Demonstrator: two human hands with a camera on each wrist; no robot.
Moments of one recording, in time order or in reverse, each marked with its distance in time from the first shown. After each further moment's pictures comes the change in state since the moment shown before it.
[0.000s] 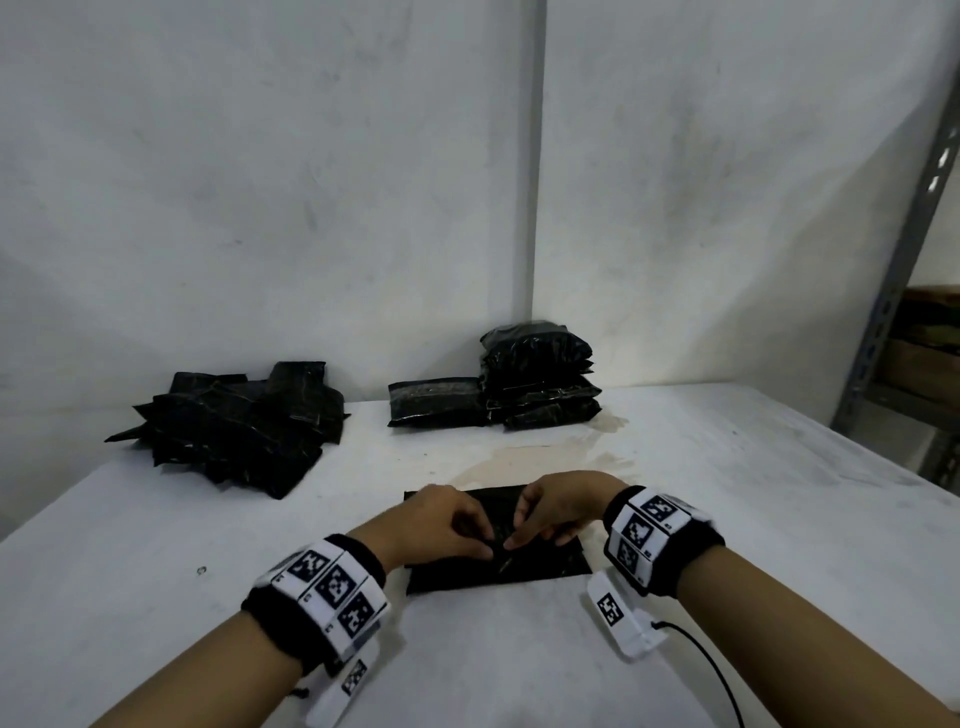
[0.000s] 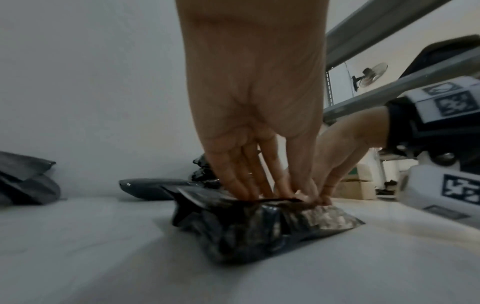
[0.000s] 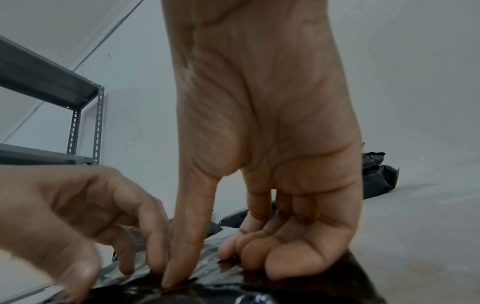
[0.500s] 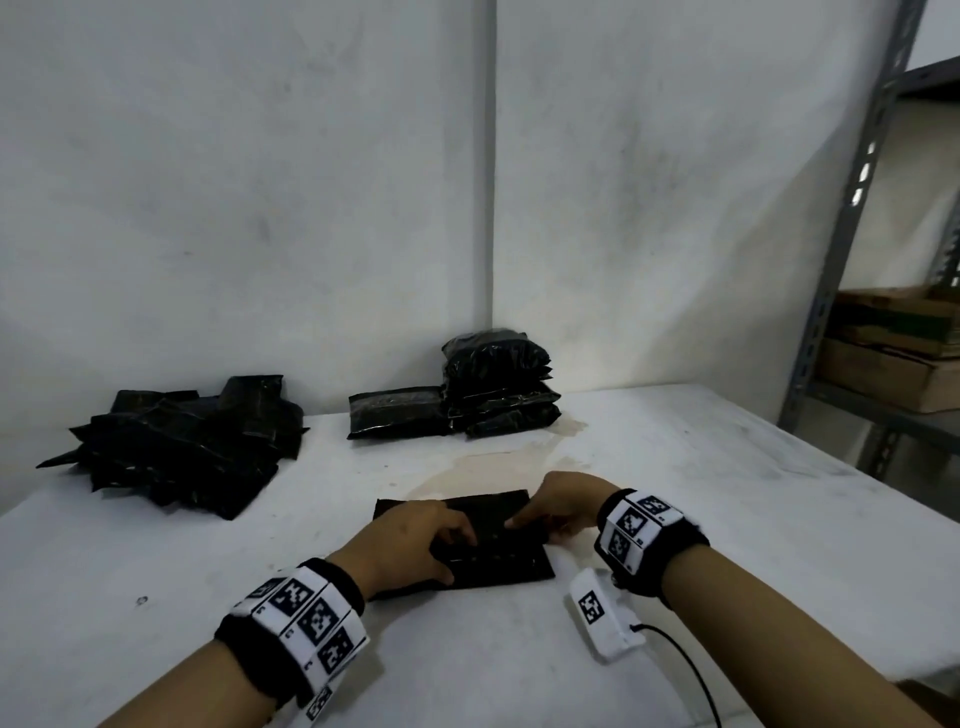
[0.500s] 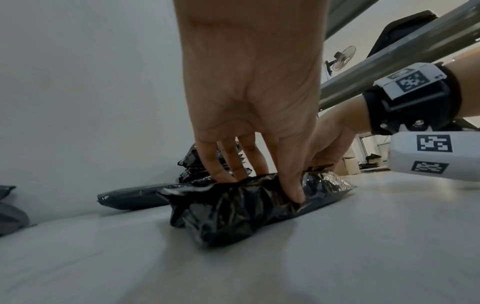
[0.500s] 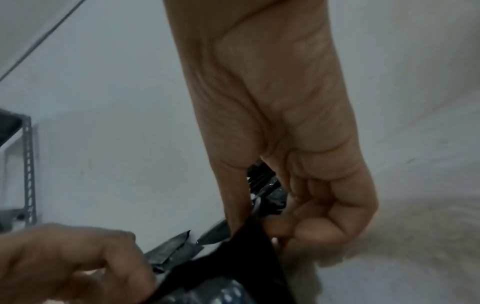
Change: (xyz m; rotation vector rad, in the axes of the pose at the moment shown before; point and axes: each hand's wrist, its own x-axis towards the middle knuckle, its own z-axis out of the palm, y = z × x) left_hand 0.010 0.017 0.016 0.233 -0.005 0.044; right_hand -0.014 0.037 -0.021 0.235 0.181 0.213
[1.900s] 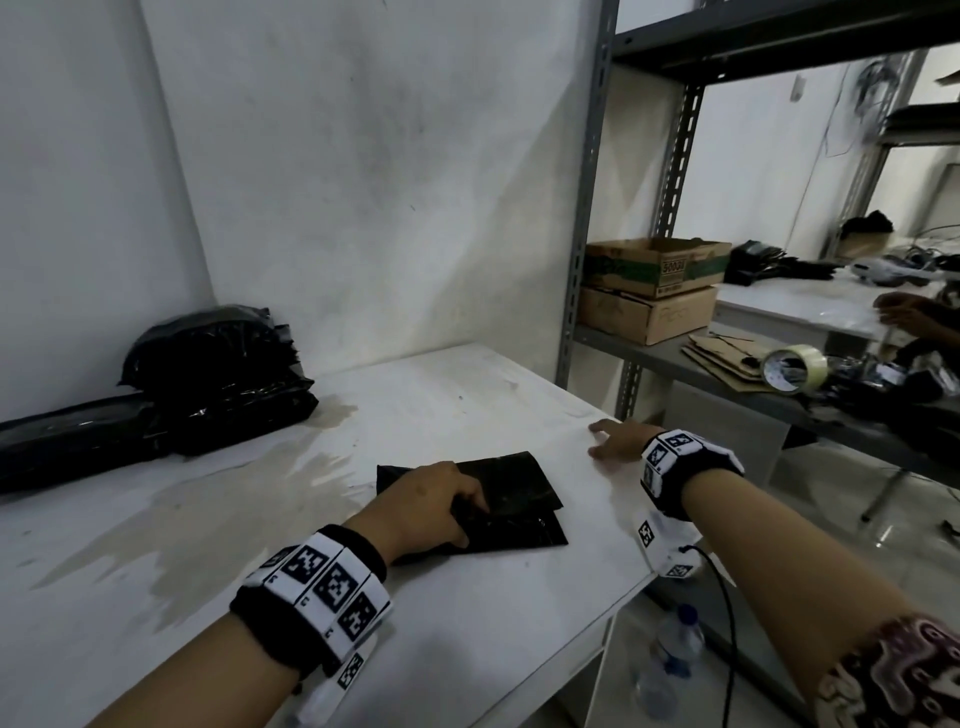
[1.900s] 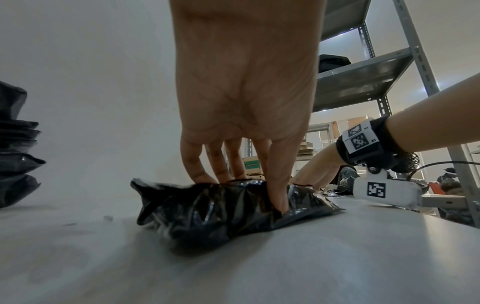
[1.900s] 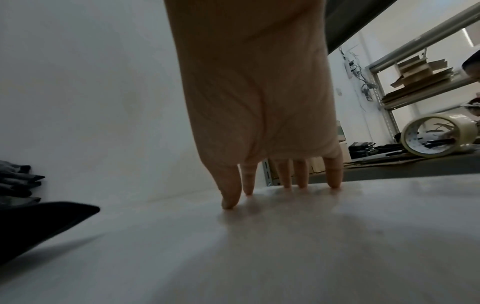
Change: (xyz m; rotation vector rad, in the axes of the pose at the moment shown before) left_hand 0.176 0.216 0.060 -0.101 -0.153 0.300; right_hand -0.021 0.294 -0.245 -0.502 0.407 0.451
